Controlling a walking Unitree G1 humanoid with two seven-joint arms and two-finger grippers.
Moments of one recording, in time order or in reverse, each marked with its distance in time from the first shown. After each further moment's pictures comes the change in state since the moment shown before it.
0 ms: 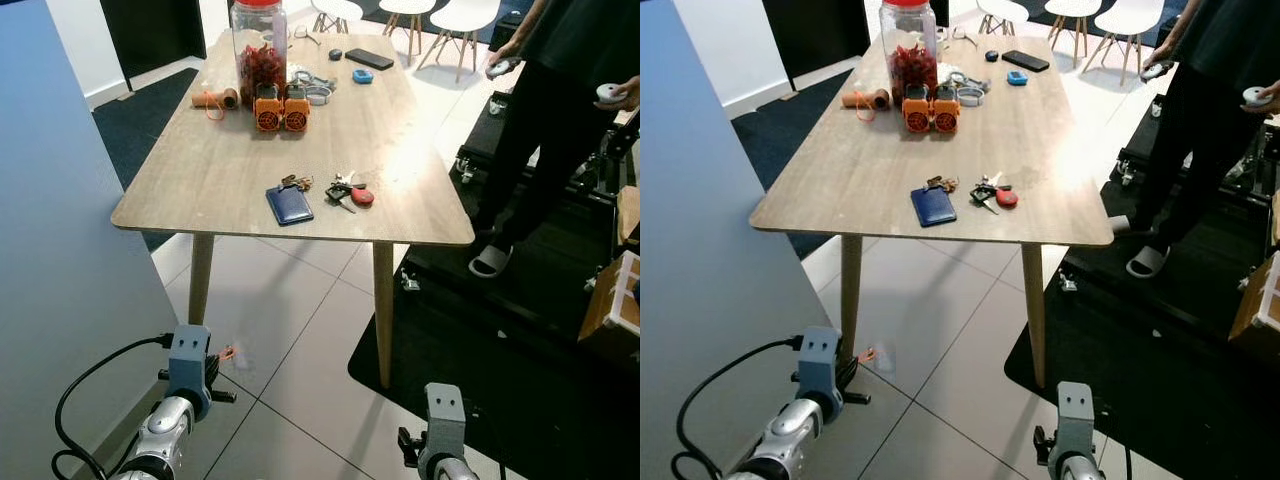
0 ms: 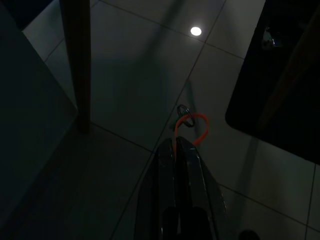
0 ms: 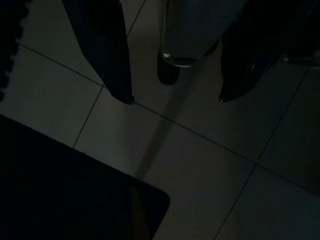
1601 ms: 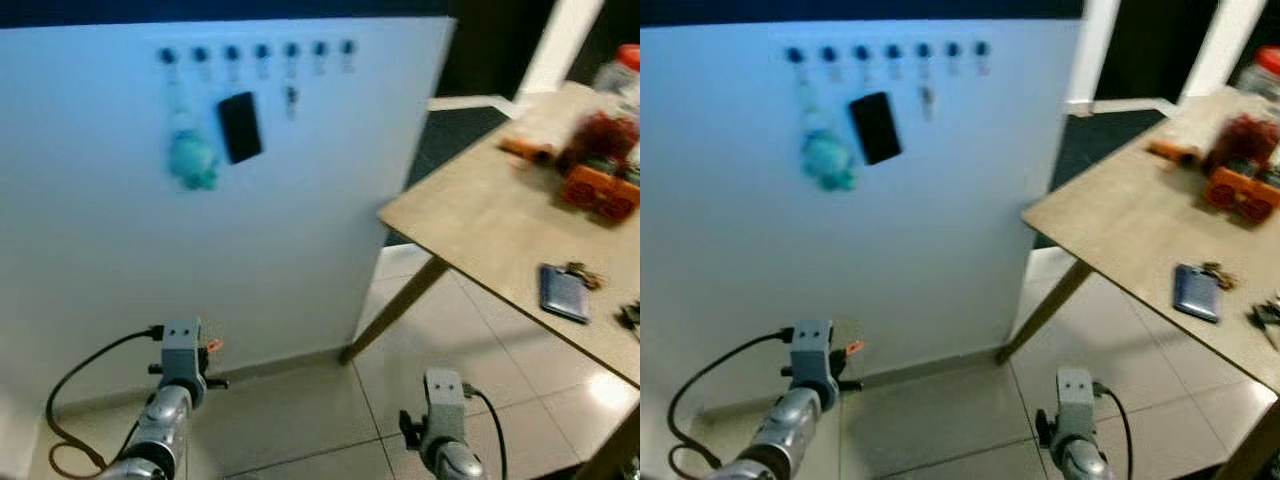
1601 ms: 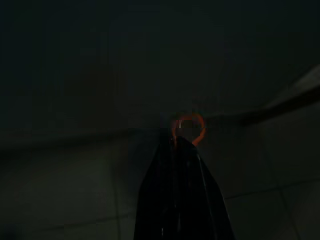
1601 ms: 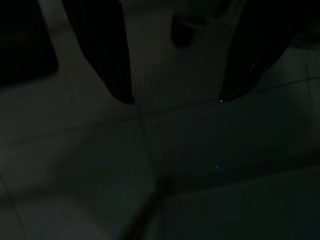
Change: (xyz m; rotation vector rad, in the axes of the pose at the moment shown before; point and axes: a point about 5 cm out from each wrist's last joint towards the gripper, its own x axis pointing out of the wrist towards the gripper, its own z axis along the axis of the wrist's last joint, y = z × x) left arm 0.005 0.010 0.008 -0.045 0.027 0.132; right arm 0.007 0.003 0.026 -0.055 -0.083 0.023
